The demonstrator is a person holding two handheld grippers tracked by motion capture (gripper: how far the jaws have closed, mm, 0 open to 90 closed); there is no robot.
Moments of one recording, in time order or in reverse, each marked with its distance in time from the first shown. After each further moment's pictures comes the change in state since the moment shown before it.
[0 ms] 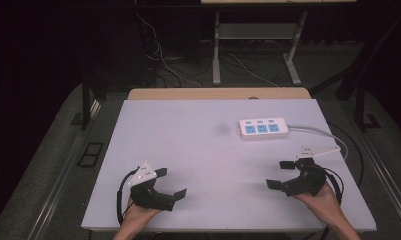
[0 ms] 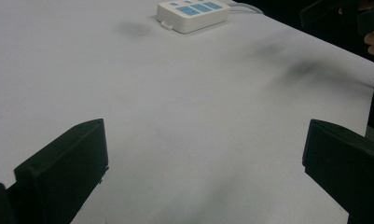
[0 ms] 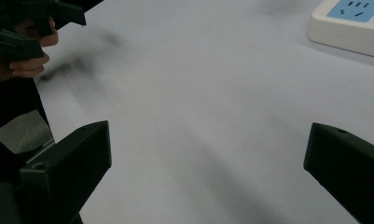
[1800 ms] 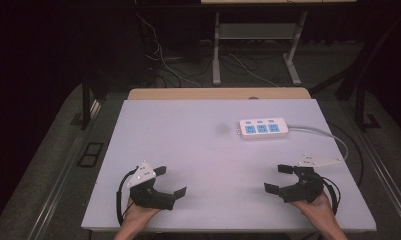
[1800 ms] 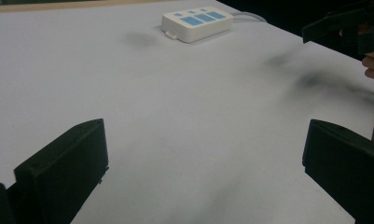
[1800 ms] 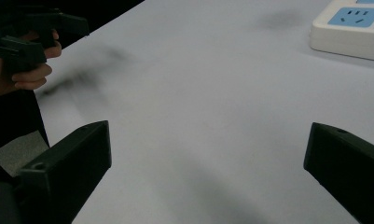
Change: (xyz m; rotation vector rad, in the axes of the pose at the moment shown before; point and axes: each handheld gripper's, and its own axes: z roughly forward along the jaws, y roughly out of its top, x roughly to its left) left arm -0.002 0.002 -0.001 -0.024 0.018 0.015; right arm 0.005 -0.024 0.008 -0.117 0.002 0.005
